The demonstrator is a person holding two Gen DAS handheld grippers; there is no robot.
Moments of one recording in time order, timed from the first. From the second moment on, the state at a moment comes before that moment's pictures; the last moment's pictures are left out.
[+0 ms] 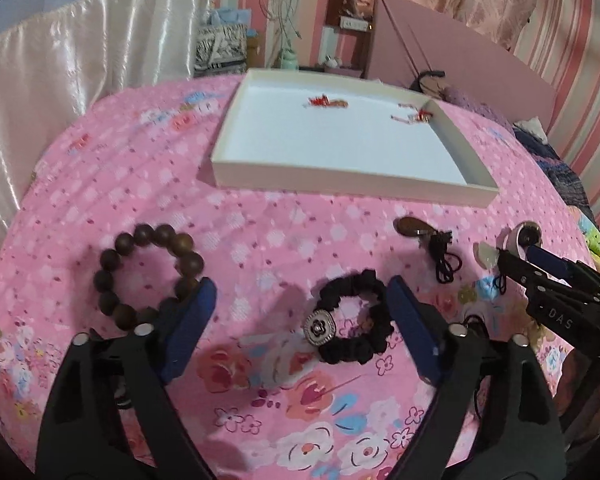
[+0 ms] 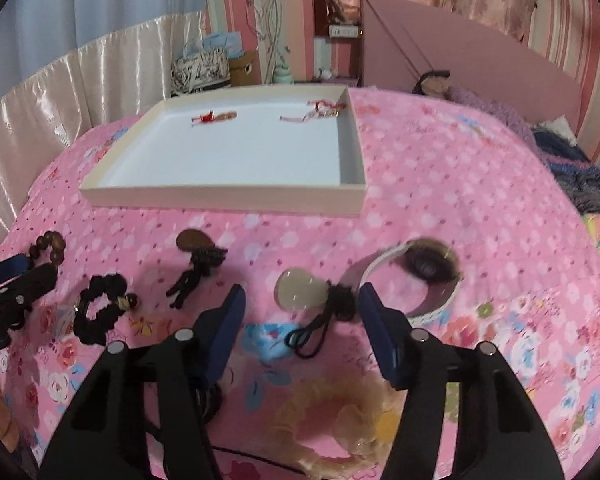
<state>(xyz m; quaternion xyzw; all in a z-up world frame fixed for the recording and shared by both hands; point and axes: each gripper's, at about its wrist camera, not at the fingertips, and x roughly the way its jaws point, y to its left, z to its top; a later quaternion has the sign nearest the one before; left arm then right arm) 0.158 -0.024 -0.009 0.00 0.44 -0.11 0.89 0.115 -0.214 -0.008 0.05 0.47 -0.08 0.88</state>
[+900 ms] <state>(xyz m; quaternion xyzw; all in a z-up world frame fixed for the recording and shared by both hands) 0.176 -0.035 -0.050 0.01 0.49 -0.11 0.86 0.125 -0.231 -0.035 0.05 0.50 -0.10 0.86</state>
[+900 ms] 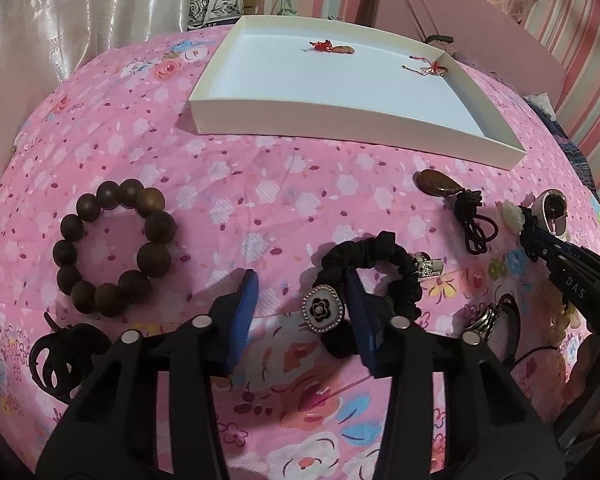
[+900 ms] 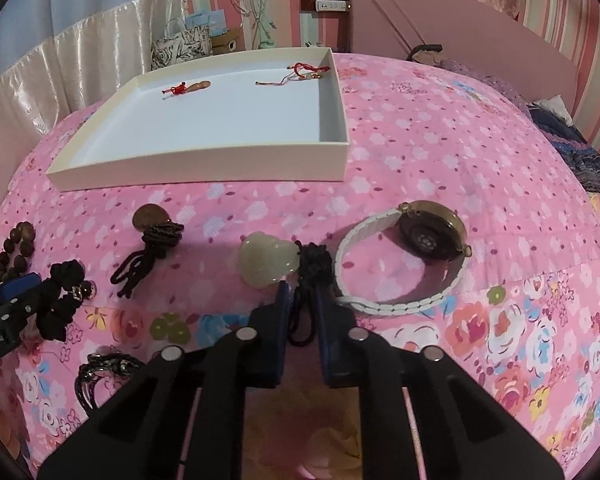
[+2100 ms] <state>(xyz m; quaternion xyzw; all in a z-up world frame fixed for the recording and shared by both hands) 0.171 -0.041 -0.014 0.01 0.41 -0.10 0.91 0.131 -0.219 0.002 0.02 0.43 -0.10 0.90</state>
